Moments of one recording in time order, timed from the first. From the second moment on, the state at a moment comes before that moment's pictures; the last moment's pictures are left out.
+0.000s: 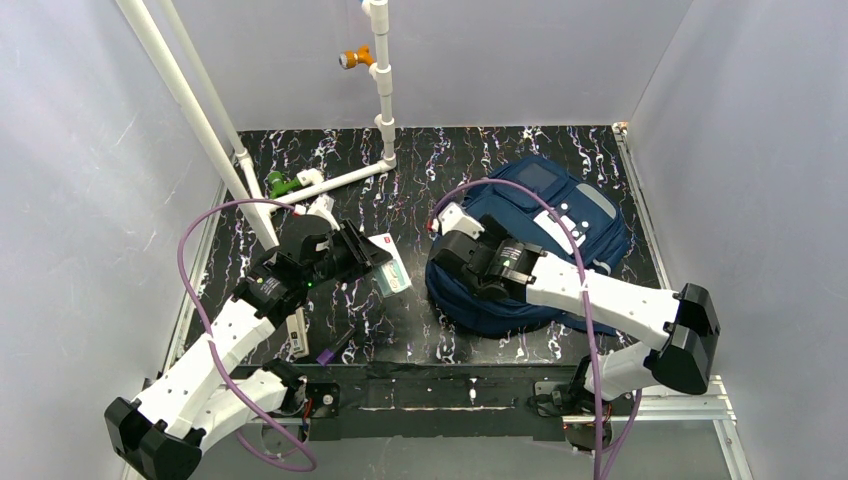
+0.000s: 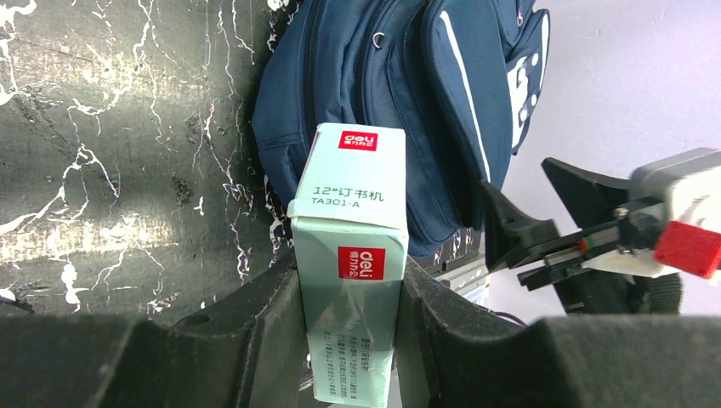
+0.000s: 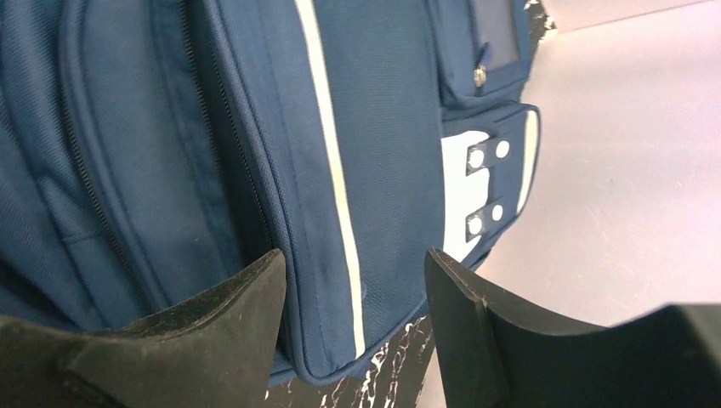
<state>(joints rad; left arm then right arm) -0.57 0.88 0.85 -0.54 0.09 -1.00 1.11 1.39 1.22 -0.92 0.91 0.07</state>
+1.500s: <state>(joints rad) -0.64 1.10 0.79 -0.16 0.35 -1.20 1.04 1.31 1.28 -0.89 0.73 0.11</state>
